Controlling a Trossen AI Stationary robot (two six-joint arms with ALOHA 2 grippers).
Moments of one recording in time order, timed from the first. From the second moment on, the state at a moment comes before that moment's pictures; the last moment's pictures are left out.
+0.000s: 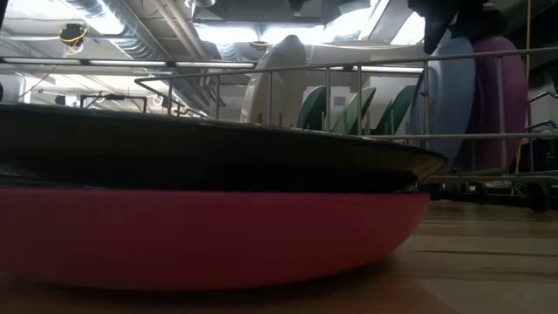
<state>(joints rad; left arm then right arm) -0.25 1.72 1.28 0.14 -0.25 0.17 0.04 1.25 1.33 -1.31 0.17 1.01</state>
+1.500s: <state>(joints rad) -0.43 1.58 1.28 -0.52 -0.25 -0.29 0.66 1.33 1.33 -0.95 0.30 0.99</state>
